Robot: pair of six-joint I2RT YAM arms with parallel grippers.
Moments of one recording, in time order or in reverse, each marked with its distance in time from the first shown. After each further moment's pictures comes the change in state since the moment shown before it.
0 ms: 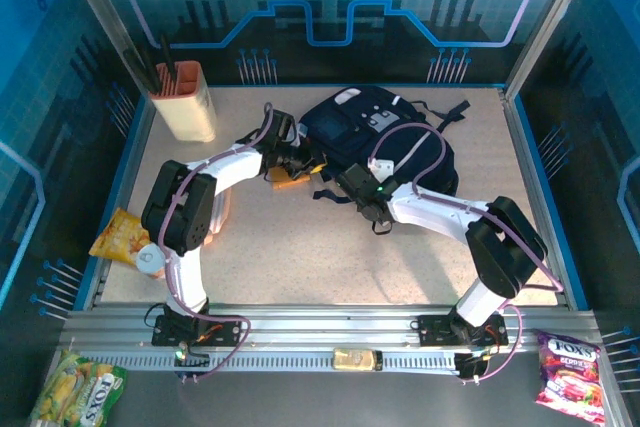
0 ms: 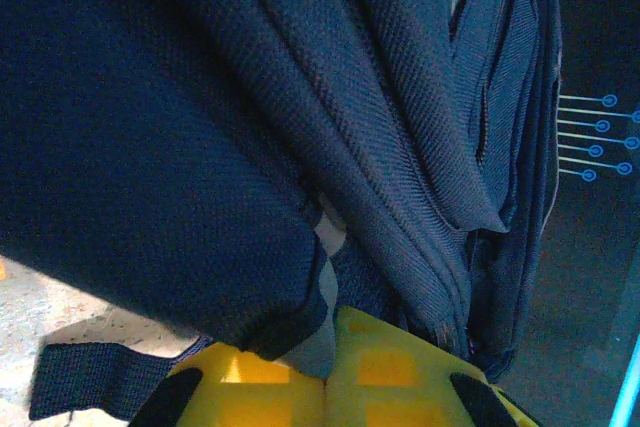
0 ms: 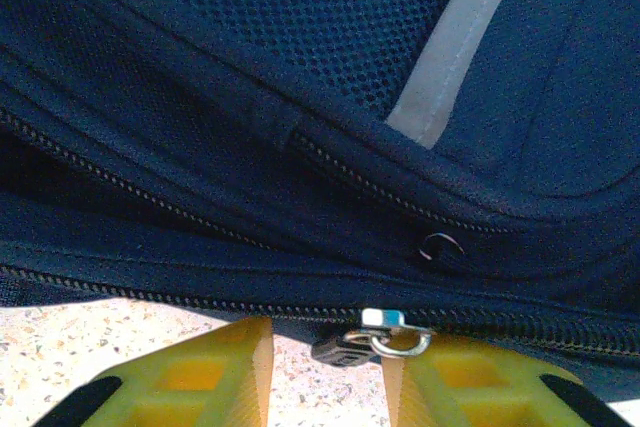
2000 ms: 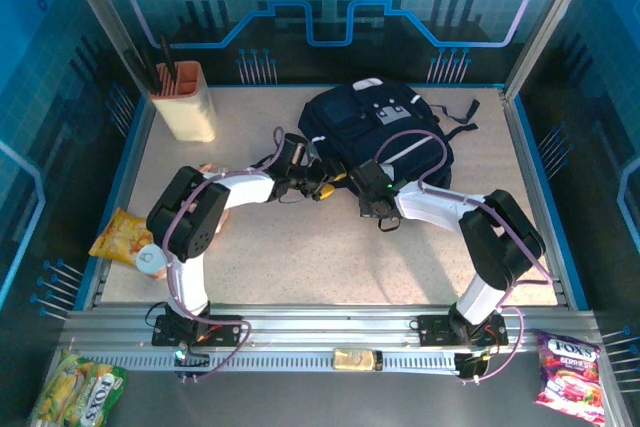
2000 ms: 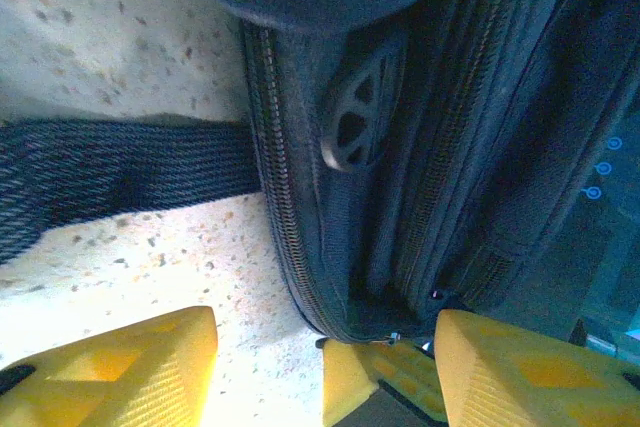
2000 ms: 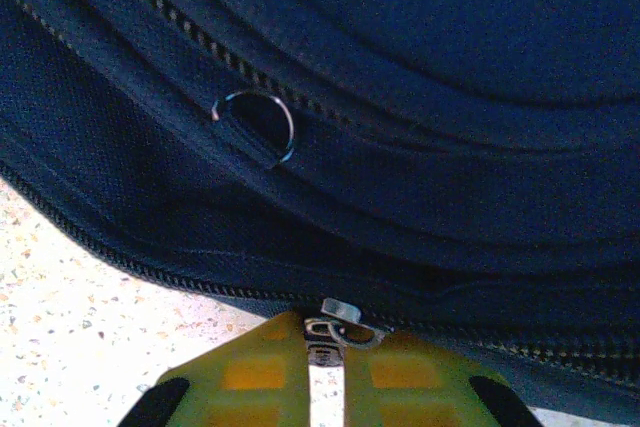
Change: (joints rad) left arm -0.131 -0.007 -0.211 0.323 -0.083 -0.323; right arm -0.115 0.037 -0.076 0.156 -0.267 -0.159
